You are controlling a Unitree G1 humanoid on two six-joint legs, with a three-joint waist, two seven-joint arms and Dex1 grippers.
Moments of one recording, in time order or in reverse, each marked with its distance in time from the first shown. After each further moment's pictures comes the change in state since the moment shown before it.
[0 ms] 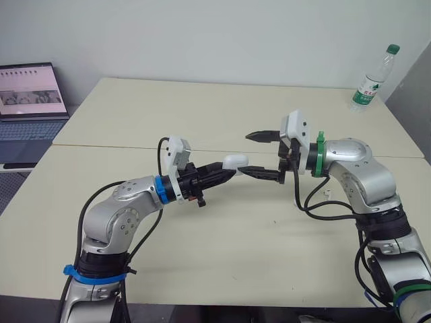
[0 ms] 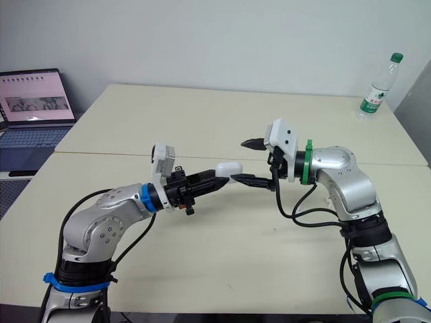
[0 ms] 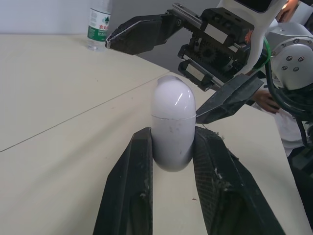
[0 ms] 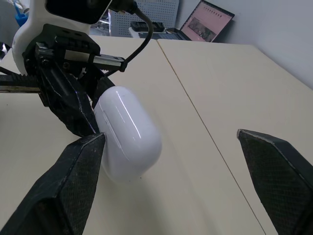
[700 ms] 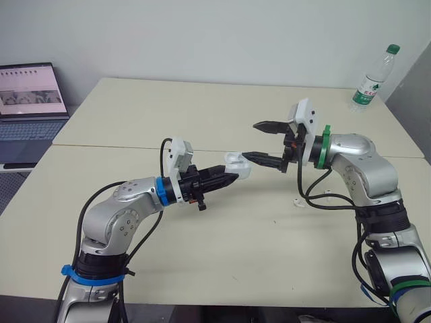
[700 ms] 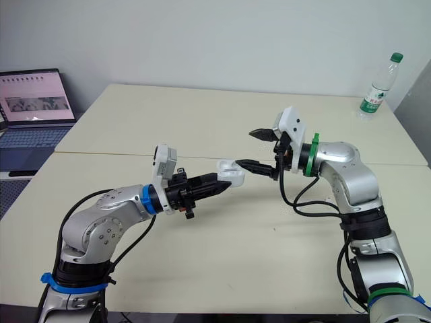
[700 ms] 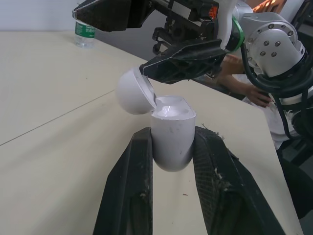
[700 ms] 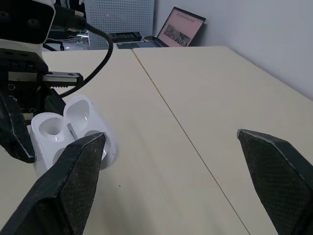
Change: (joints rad) left arm 0.004 0.012 -0.023 -0.016 -0.013 -0.006 -0.016; right arm -0.032 -0.015 -0.074 0.067 0.052 0.065 -0.033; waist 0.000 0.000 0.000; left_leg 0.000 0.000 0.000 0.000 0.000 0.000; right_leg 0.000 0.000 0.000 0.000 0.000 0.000
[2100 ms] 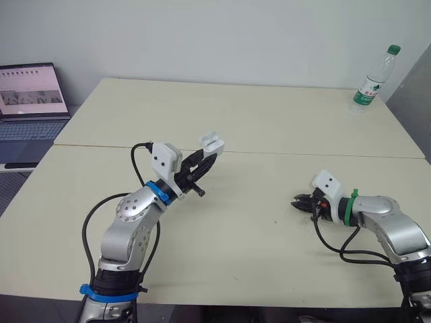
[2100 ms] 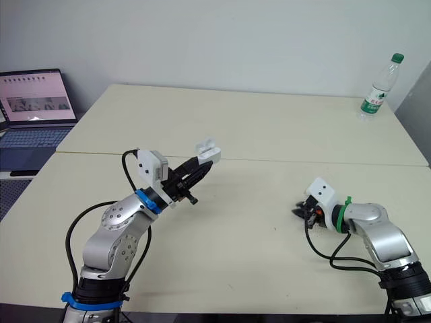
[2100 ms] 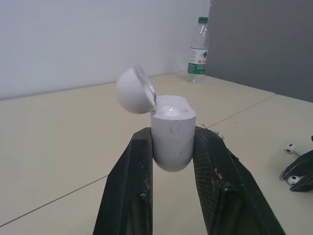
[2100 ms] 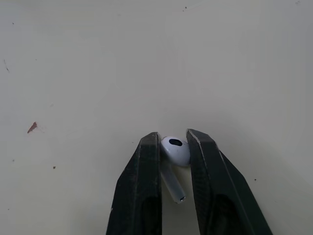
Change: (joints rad) left arm 0.130 -0.140 0.006 0.047 0.293 -0.432 0.261; right arm 0.484 -0.213 0.023 -0.097 -0.170 0.053 -0.149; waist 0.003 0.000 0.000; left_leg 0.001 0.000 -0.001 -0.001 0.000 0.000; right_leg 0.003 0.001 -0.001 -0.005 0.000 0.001
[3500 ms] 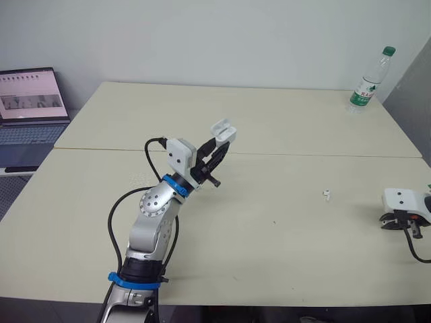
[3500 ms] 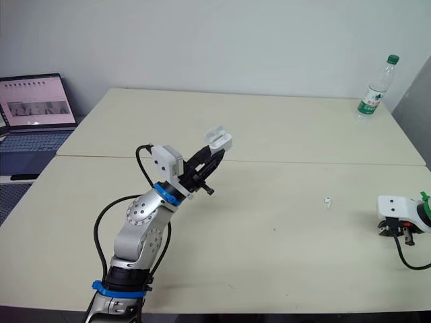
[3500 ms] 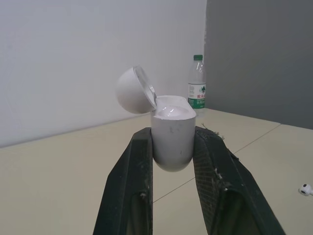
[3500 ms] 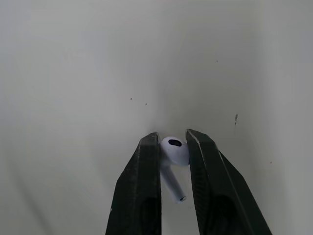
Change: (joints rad) left arm -0.080 -0.133 -0.063 0.147 0.098 -0.241 0.041; right arm -0.253 -0.411 0.125 0.877 -0.388 -0.859 0.544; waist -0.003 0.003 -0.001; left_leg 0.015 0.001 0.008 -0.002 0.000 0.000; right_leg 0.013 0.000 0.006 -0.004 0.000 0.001
